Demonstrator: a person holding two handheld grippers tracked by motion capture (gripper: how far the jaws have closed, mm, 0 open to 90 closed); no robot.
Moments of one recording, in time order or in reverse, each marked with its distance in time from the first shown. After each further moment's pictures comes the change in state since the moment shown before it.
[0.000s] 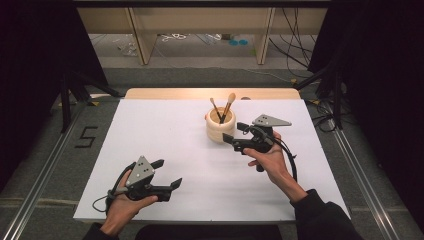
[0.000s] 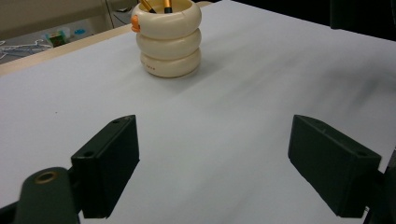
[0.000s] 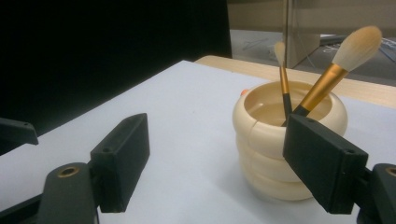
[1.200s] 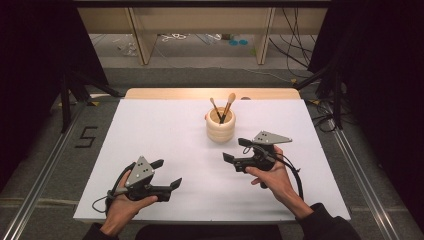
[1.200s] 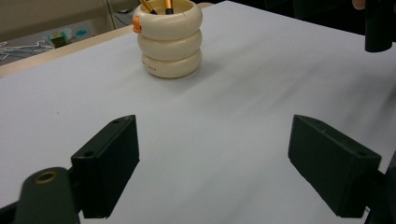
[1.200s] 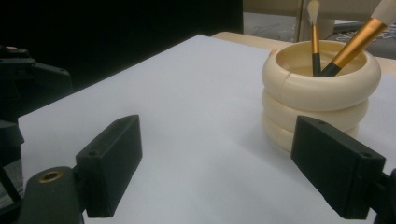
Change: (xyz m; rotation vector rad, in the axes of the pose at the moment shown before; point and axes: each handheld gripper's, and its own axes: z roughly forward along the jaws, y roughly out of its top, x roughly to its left) left arm -0.001 -0.001 -0.001 0.004 0.006 0.001; right arm 0.026 -0.028 -0.023 0.091 0.033 -0.029
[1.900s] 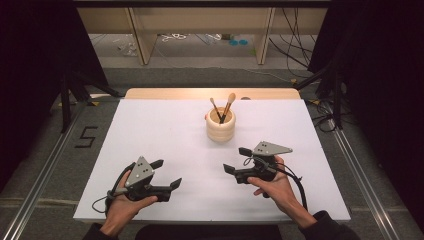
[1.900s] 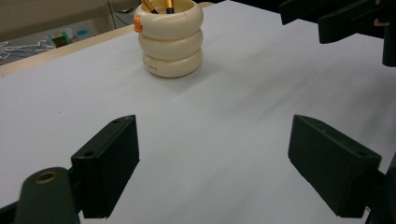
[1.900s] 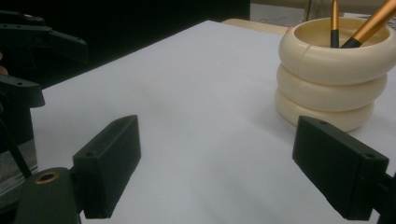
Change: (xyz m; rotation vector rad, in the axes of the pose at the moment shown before) left arm 0.000 0.000 0.000 0.001 0.003 0.000; right arm 0.013 -0.020 -0.008 0.017 0.012 -0.036
